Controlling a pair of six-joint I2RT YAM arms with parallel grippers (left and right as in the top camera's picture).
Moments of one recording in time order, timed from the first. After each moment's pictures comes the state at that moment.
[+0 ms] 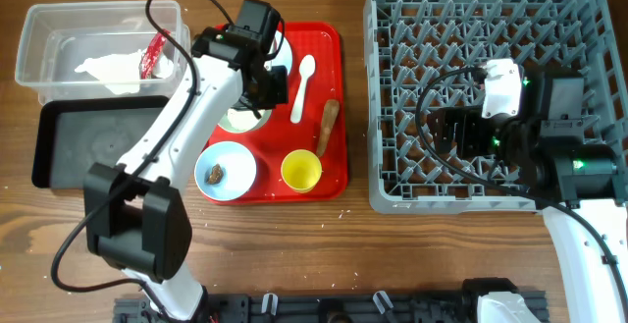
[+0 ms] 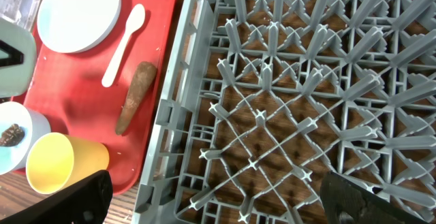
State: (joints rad) left arm -0.35 1.85 1.58 -1.05 0.05 -0.38; right arm 0.03 1.12 1.13 -0.93 -0.25 0.00
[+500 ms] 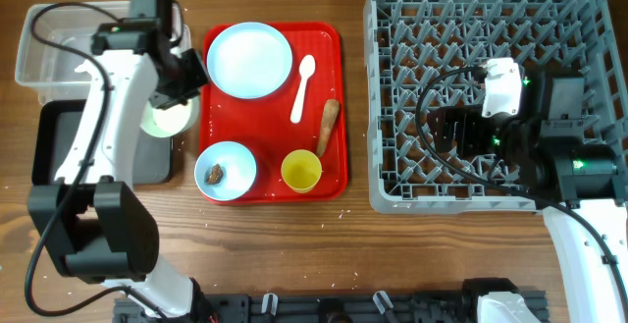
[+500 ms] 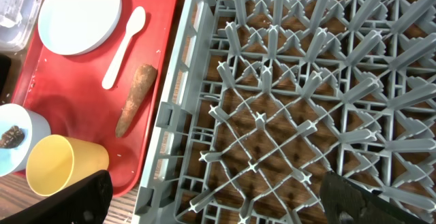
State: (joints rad) left arm 0.01 1.81 1.58 -1.11 0.05 -0.43; right arm 0.03 1.12 1.13 -0.92 -0.25 0.00
